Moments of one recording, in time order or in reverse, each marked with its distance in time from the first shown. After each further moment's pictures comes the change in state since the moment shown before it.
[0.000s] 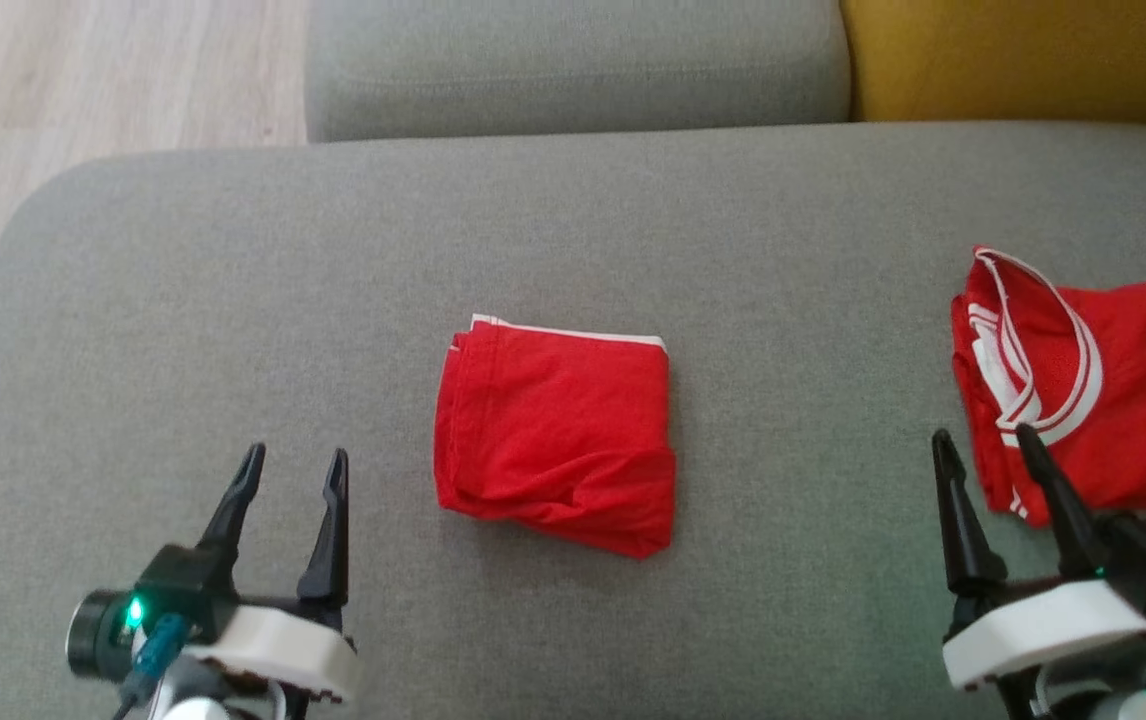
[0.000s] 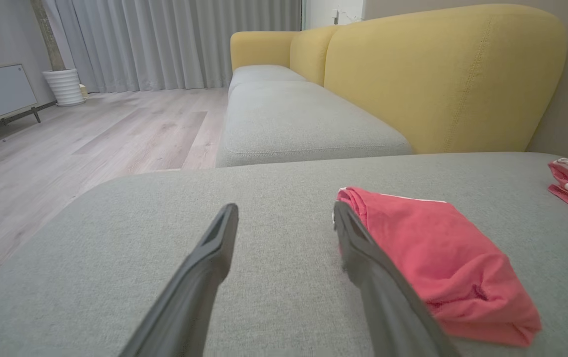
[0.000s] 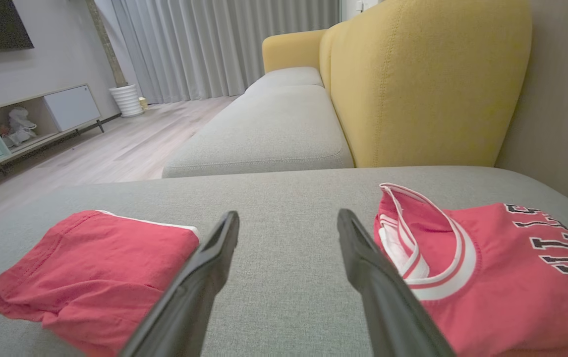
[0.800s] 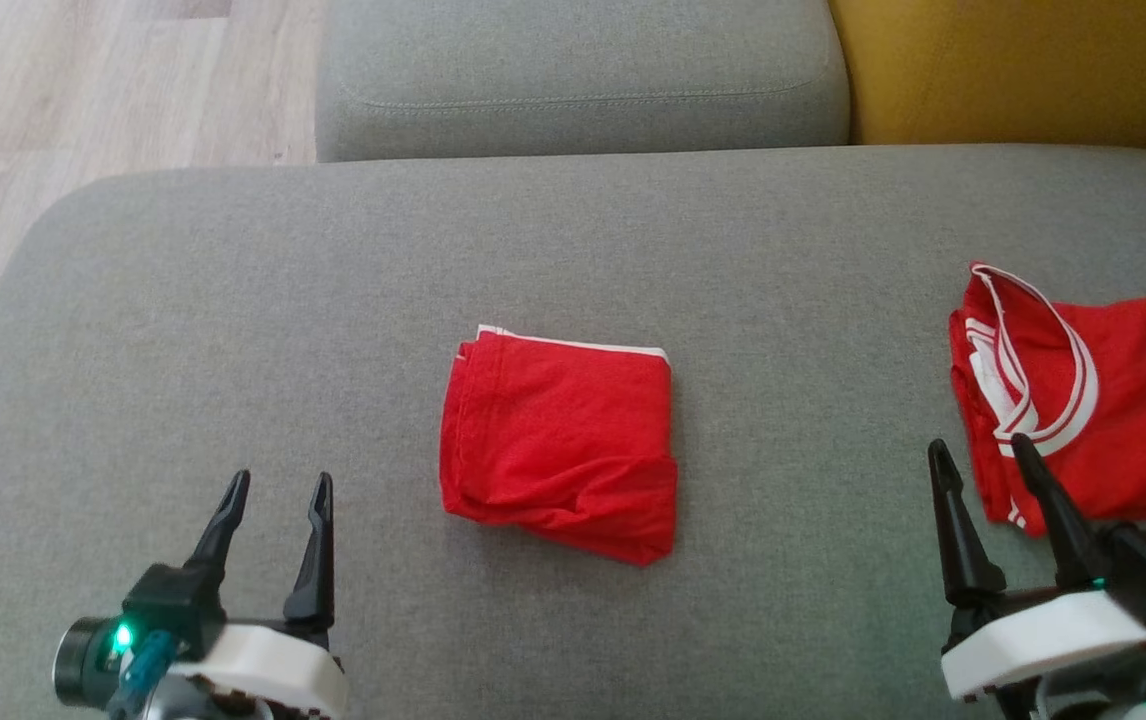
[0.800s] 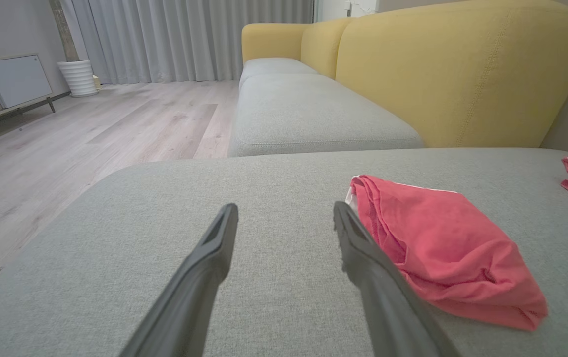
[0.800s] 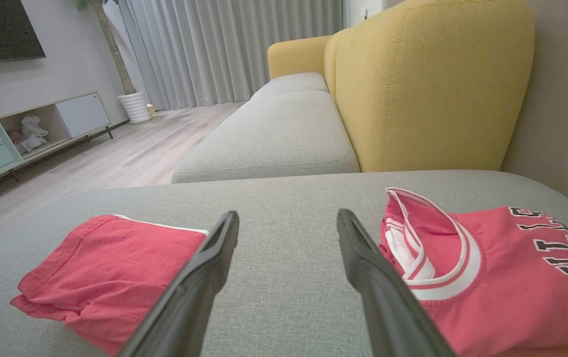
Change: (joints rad) left arm 0.046 0.021 0.002 -0.004 -0.028 0.027 0.017; right arm 0.033 0.001 0.009 -0.029 0.019 0.000 0.016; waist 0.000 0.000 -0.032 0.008
